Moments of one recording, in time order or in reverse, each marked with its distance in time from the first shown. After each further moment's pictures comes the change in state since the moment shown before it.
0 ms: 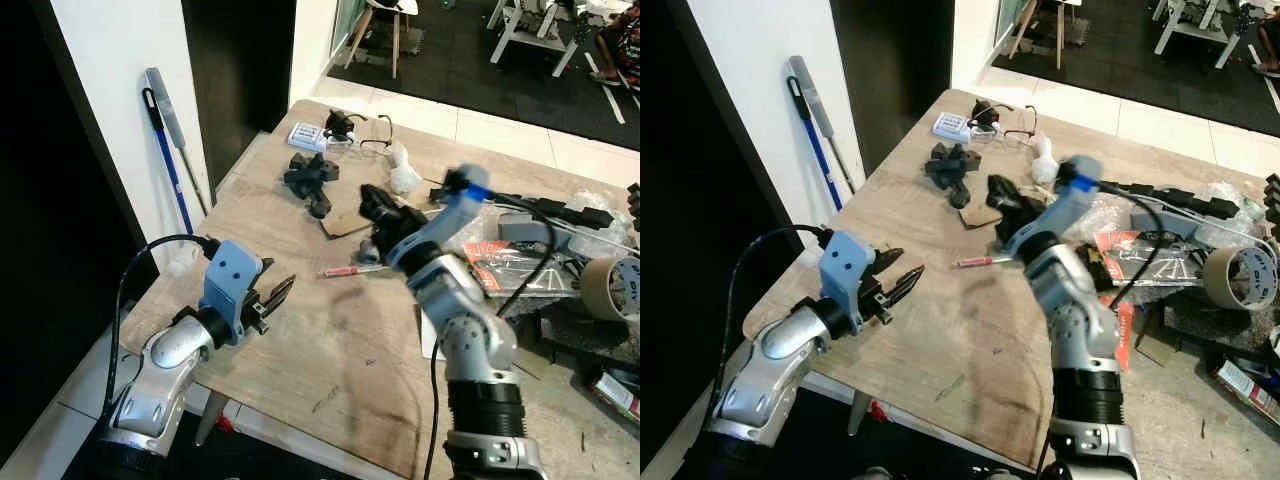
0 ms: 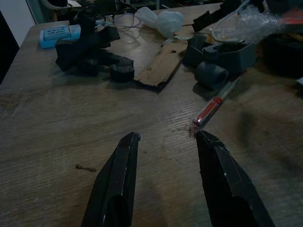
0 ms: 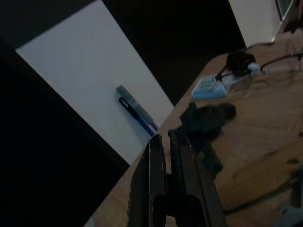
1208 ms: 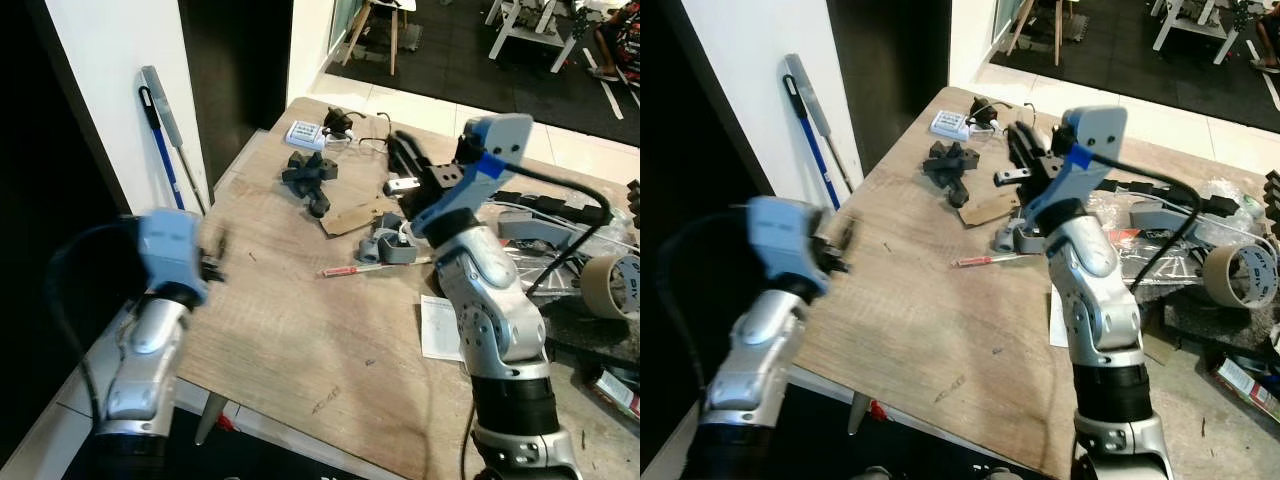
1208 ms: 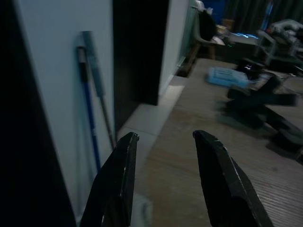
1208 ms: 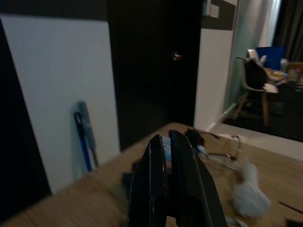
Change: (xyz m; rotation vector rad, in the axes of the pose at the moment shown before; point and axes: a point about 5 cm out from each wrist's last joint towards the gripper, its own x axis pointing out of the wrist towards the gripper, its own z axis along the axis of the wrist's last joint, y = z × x) left arm -0.023 0.052 0.021 -0.134 -0.160 0.671; right arm -0.008 0.023 0.035 -0.576 -0.171 0.033
